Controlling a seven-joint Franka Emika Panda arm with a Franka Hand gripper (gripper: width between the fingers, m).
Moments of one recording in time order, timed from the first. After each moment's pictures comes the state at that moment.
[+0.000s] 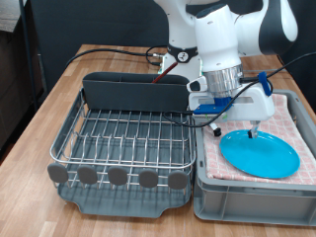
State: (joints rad) arm 0.25 0.25 0.06 -2.39 1.08 2.97 0.66
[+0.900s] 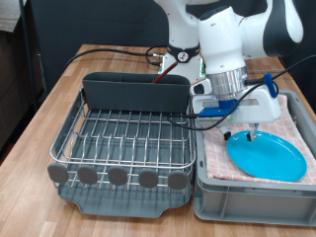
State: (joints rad) arm 0.25 0.28 0.07 -2.36 1.11 2.98 0.62
